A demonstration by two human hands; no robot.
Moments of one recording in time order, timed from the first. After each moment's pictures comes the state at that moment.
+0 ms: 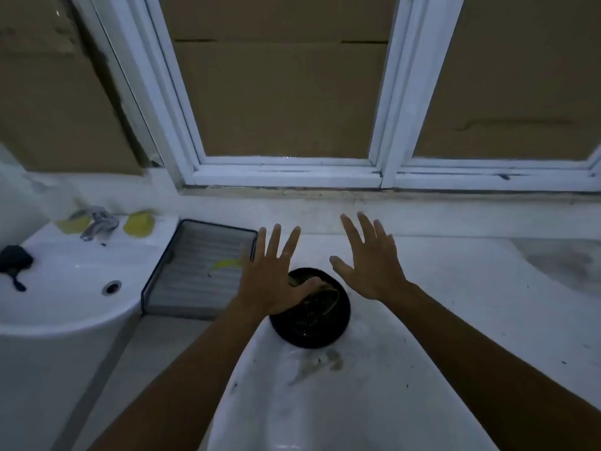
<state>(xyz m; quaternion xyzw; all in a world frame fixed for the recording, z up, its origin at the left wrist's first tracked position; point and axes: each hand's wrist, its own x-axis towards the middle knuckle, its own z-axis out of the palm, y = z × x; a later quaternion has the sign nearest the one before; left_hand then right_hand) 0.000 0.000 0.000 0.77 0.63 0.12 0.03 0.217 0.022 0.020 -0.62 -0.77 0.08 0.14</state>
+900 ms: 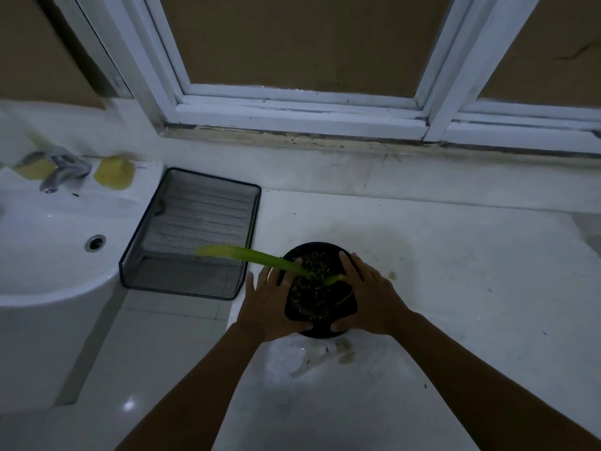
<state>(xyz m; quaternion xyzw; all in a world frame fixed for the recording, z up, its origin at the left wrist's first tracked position) -0.026 0.021 -0.147 0.76 0.63 0.01 0.16 0.218 0.056 -0.121 -0.54 -0.80 0.25 -0.06</state>
